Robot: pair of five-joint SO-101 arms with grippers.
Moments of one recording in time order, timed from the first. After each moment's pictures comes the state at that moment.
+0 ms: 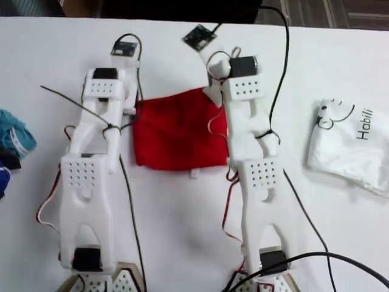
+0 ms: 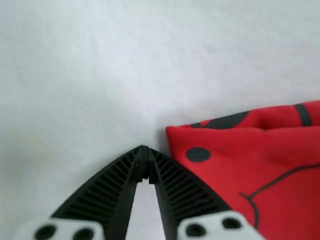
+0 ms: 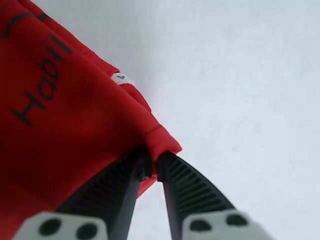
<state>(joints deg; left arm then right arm) -6.3 54.3 -42.6 73.9 -1.6 -13.5 64.0 -84.4 95.6 36.7</state>
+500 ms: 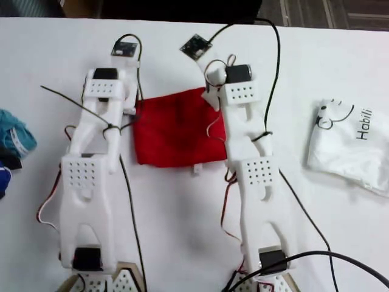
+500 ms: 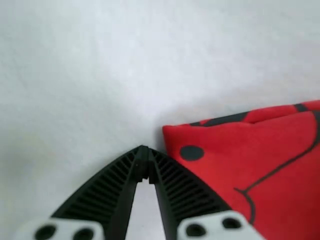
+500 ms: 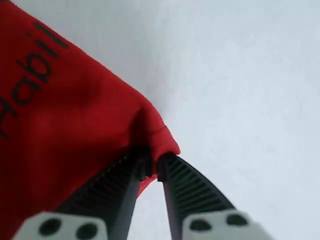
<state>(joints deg) -6.3 54.3 -42.6 73.9 -1.6 -13.5 71.0 -84.5 88.2 38.0</state>
